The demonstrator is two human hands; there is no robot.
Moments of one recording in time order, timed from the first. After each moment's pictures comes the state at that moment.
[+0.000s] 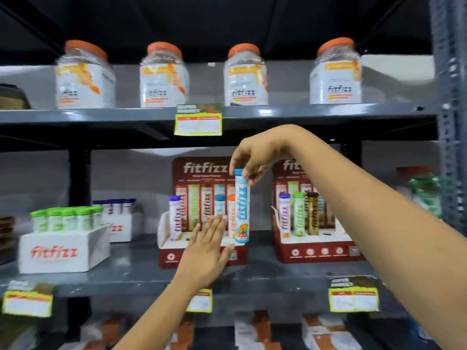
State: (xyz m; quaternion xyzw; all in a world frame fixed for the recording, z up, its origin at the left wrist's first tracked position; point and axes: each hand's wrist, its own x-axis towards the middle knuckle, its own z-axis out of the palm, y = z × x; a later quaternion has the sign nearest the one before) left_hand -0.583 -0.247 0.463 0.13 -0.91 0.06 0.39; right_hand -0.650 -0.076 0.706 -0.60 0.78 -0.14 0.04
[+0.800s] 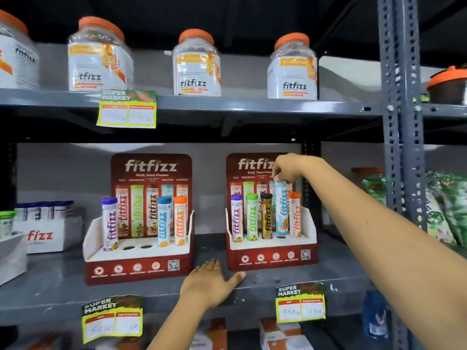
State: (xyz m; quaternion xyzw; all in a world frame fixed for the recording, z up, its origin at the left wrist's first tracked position) left_hand -0.703 -0.165 0.437 0.24 -0.97 -0.03 0.10; right_hand -0.842 0.000 0.668 -0.39 0.90 -0.05 -0.19
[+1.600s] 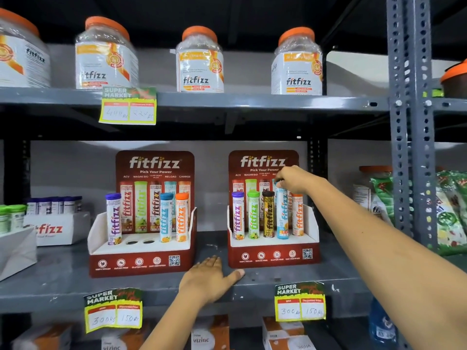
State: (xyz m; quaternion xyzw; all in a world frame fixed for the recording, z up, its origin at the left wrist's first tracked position) left_hand -0.704 -0.165 0.436 0.25 -0.96 -0.04 0.09; right_hand -0.887 -0.007 0.627 -0.42 0.87 -0.15 -0.19
